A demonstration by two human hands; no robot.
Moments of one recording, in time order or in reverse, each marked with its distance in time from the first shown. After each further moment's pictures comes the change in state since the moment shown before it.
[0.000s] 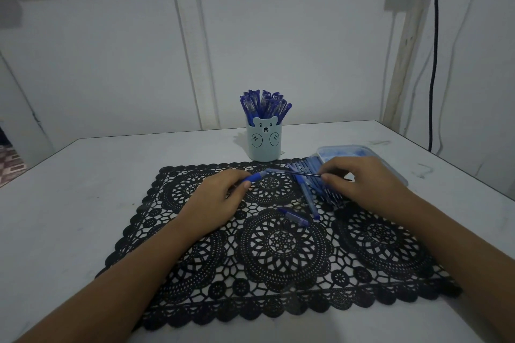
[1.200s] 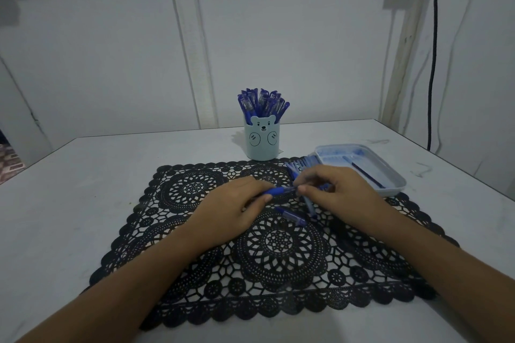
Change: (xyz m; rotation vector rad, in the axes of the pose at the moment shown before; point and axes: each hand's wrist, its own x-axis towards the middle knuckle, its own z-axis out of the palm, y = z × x) left_hand -0.004 0.020 0.009 0.079 -0.087 0.228; right_hand -0.006 -0.024 0.021 0.263 -0.058 0.032
